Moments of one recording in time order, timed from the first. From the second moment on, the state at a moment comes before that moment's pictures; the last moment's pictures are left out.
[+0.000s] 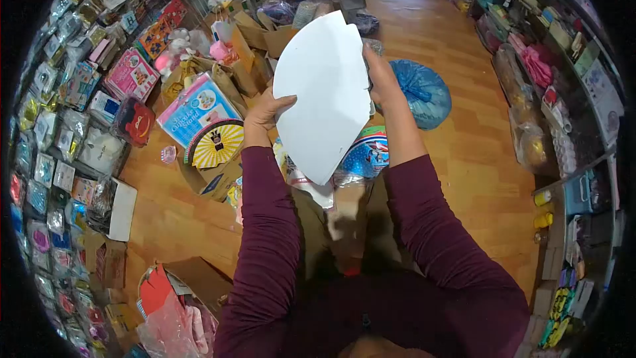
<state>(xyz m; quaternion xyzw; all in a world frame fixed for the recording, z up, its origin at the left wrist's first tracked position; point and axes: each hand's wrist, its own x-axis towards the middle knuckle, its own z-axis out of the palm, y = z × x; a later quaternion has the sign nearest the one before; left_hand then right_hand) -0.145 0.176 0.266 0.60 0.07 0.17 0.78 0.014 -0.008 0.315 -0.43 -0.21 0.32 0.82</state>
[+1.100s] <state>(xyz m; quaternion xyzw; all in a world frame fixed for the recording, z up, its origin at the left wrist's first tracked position) -0.152 0.166 0.299 0.33 -0.13 0.47 0.81 -0.012 0.003 0.311 -0.39 -0.31 0.31 0.81</state>
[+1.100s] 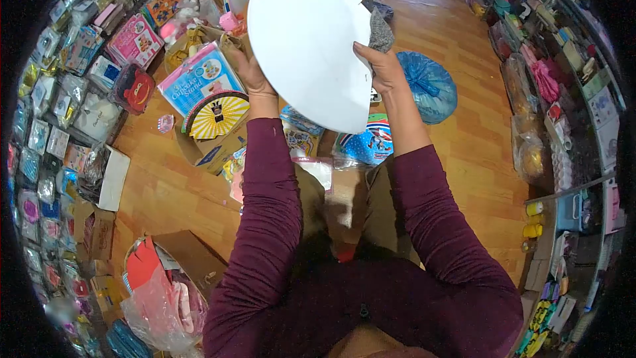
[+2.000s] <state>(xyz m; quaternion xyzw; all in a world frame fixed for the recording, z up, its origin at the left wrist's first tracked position) -0.145 0.169 0.242 0.37 0.02 0.40 0.84 -0.035 0.030 0.289 -0.40 -0.26 0.52 0.71</state>
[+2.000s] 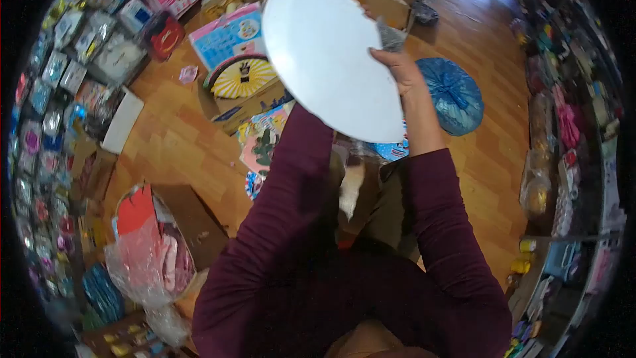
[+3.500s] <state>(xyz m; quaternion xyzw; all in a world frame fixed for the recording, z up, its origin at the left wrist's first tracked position) -0.156 0.165 0.329 0.41 0.06 0.32 0.85 -0.019 0.003 0.303 -0.58 -0.60 -0.42 0.35</state>
